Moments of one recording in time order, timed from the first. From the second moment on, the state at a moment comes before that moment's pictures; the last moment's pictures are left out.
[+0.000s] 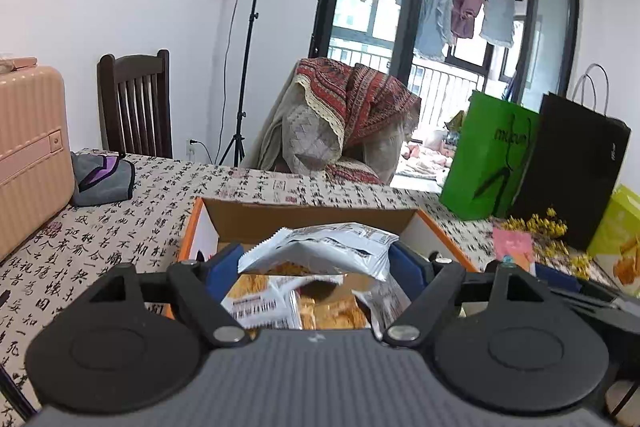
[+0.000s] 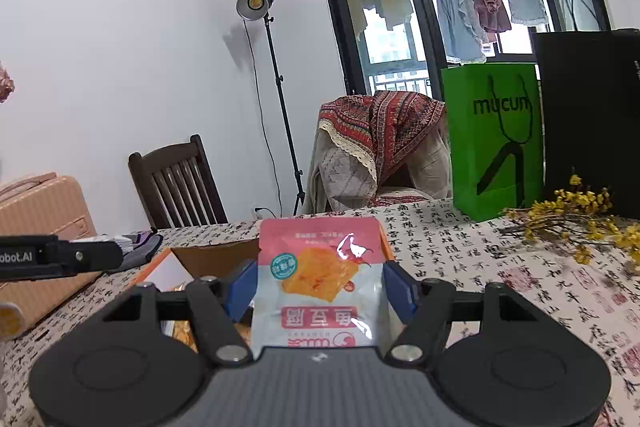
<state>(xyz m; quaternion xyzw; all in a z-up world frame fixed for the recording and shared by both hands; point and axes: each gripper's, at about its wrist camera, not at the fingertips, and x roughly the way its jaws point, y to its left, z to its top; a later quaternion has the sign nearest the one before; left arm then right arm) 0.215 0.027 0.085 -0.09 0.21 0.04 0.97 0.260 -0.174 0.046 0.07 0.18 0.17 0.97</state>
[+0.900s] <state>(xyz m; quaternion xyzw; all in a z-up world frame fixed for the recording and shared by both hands) 0.276 0.062 0.027 -0.10 0.20 0.12 0.97 0.318 -0.136 0.009 0.07 0.17 0.16 0.97</state>
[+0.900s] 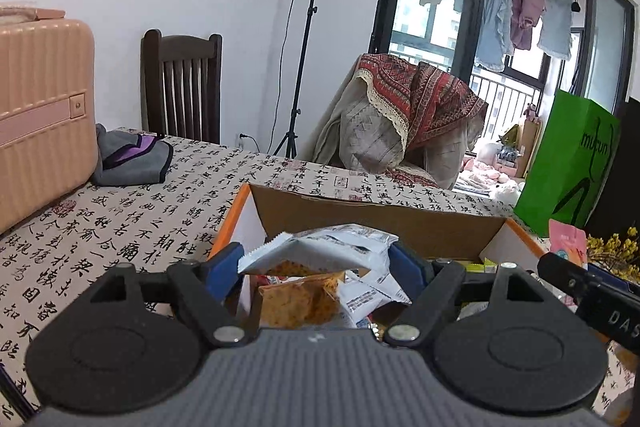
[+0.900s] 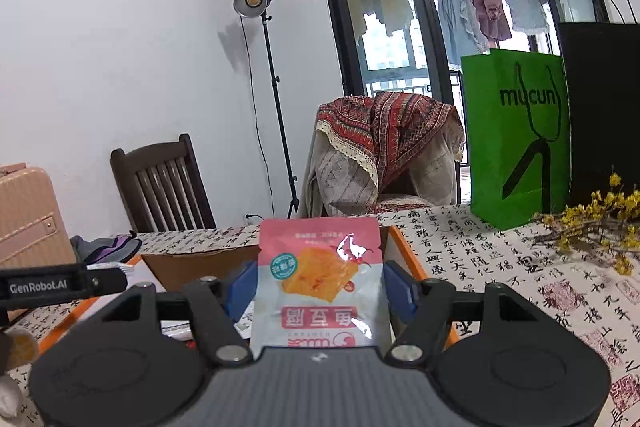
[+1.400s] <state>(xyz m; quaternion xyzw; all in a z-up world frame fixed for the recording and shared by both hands) 0.271 0.055 0.022 -0.09 0.18 0.11 0.97 0.325 -0.141 -0.005 0.07 0.18 0.18 0.97</state>
